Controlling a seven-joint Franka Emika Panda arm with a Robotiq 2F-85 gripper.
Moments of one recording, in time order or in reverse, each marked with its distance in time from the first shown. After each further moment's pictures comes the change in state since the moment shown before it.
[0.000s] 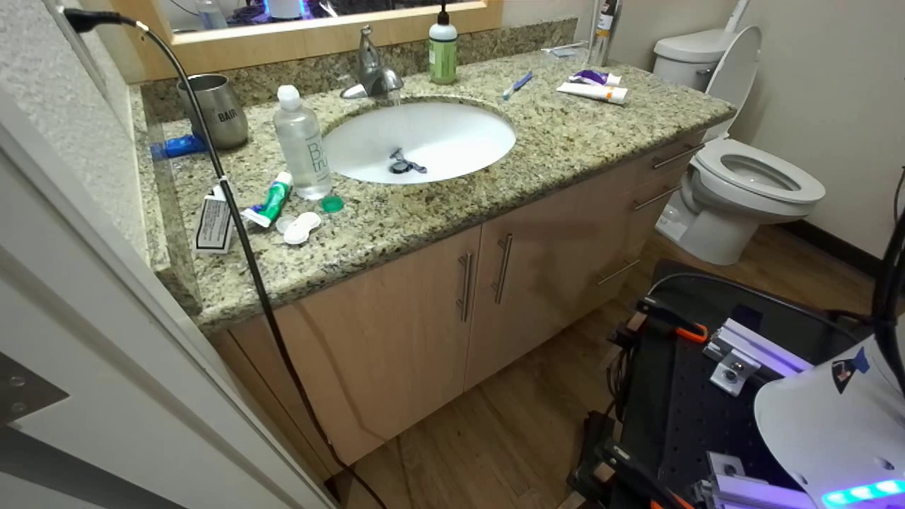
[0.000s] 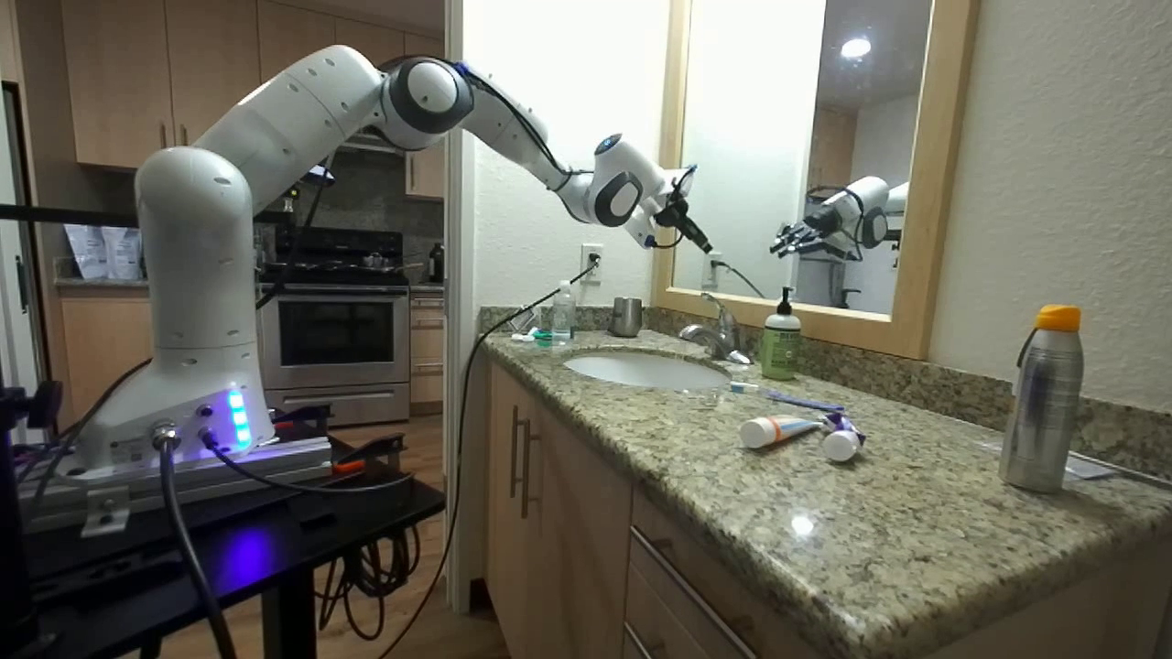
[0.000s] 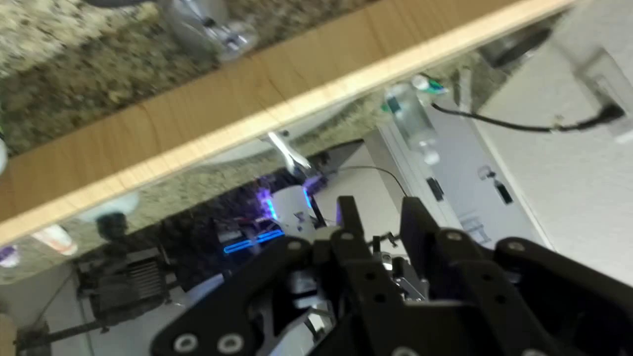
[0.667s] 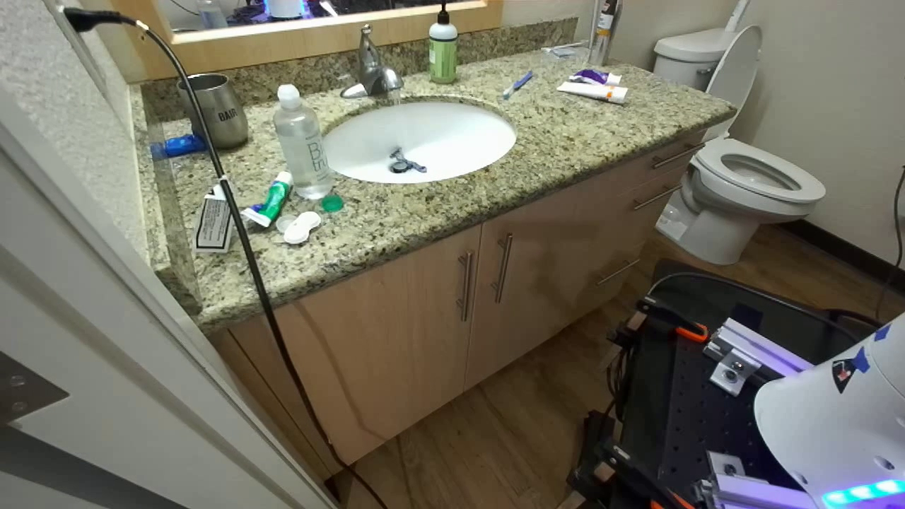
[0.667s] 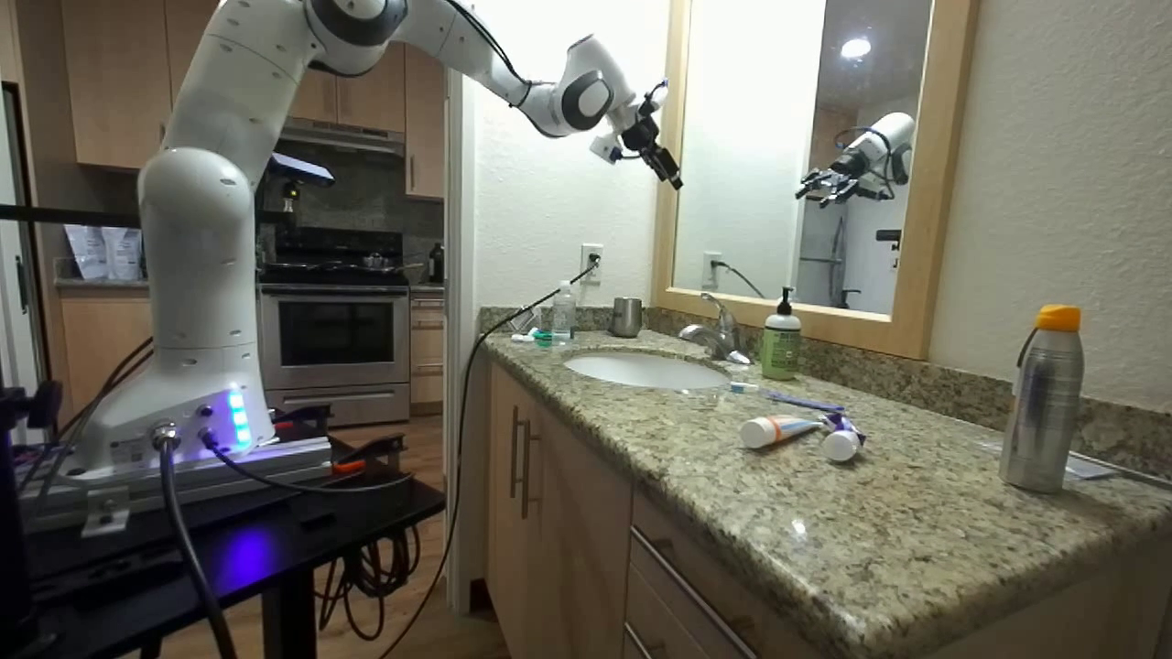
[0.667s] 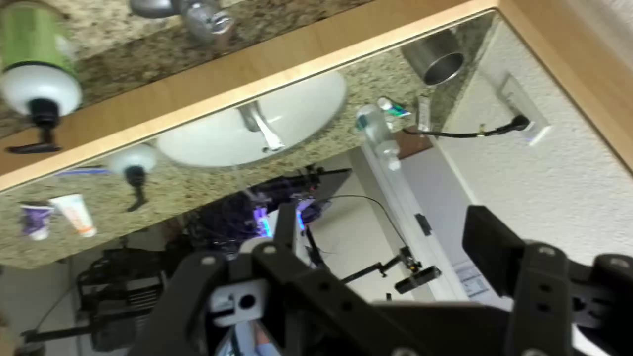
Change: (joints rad) arm 0.050 -0.429 -0.047 -0.237 -0.086 -0.350 0.046
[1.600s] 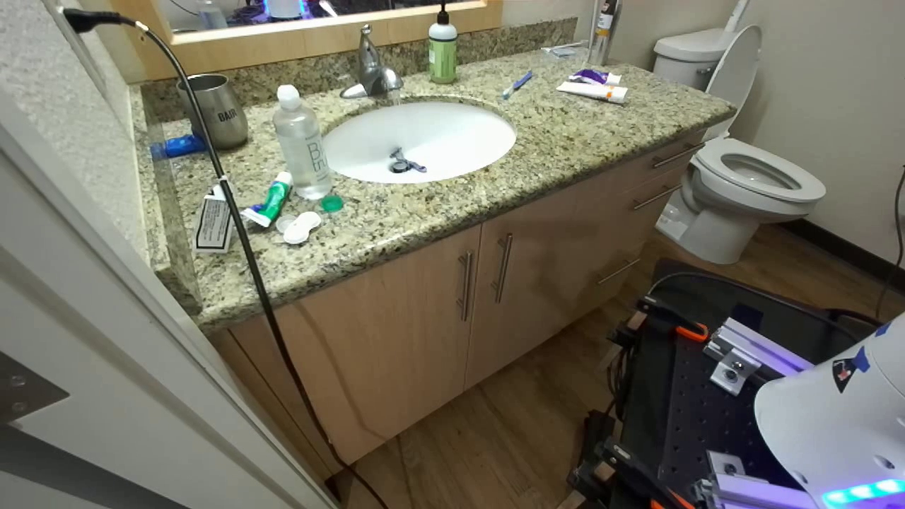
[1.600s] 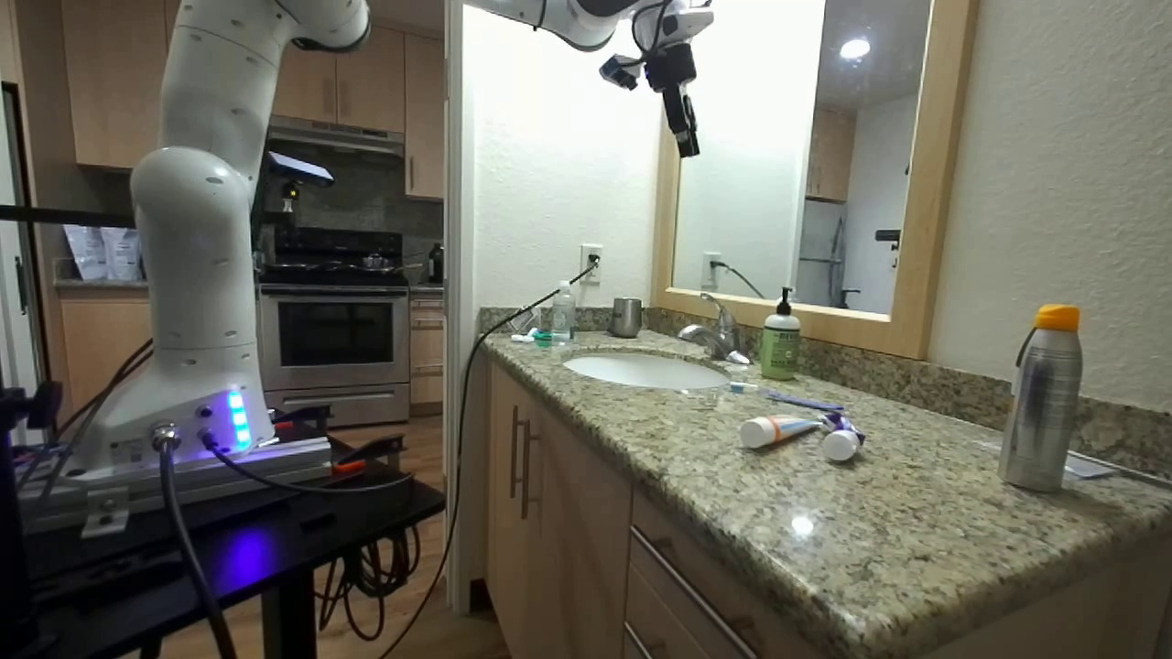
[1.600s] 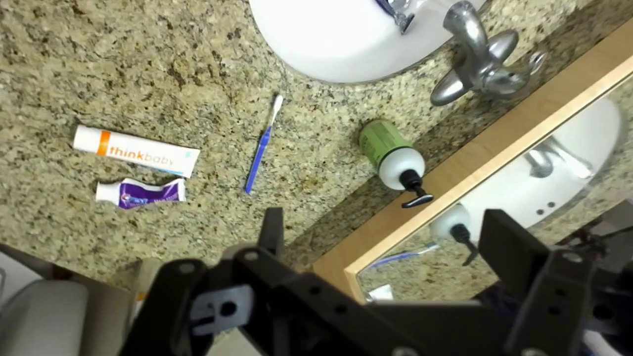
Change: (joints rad) arm -0.104 -0.110 -0.263 0.098 0.004 -0.730 0.193
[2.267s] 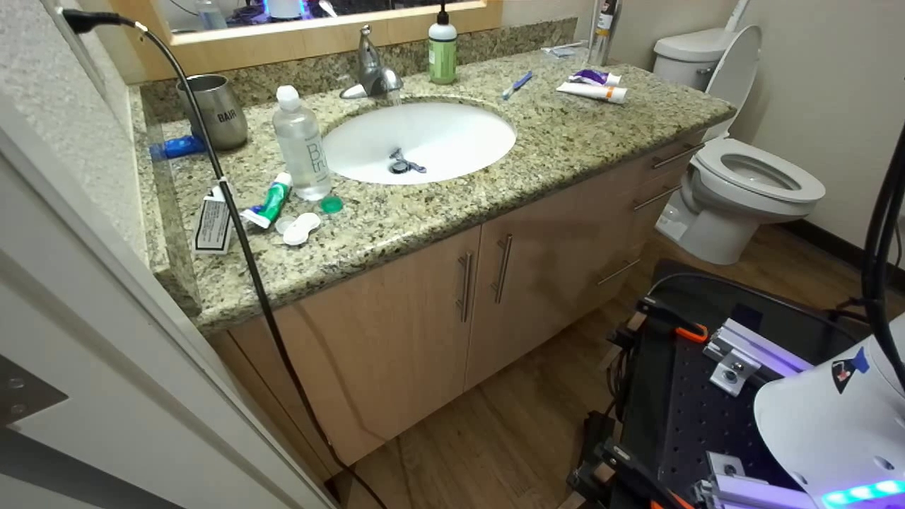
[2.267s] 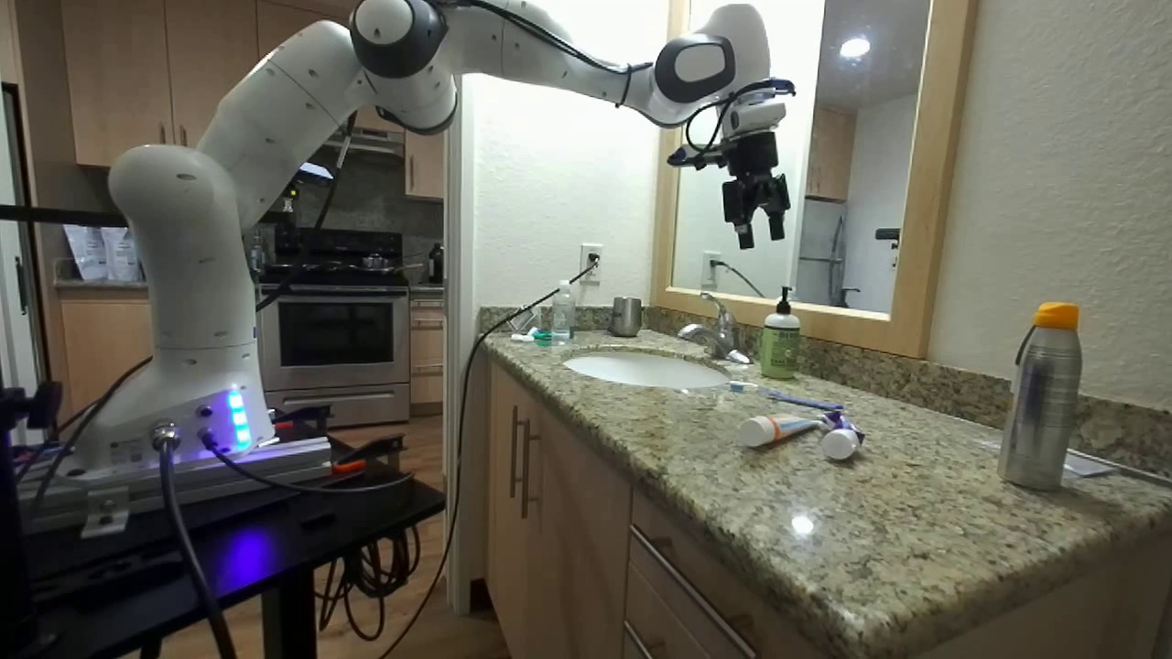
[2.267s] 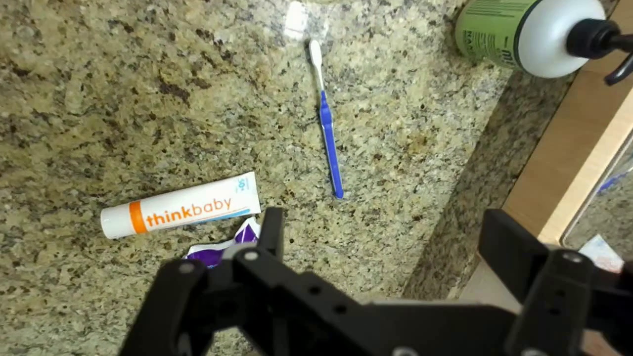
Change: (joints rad) arm -0.193 0.481 -0.024 0.388 0.152 -0.037 0.362
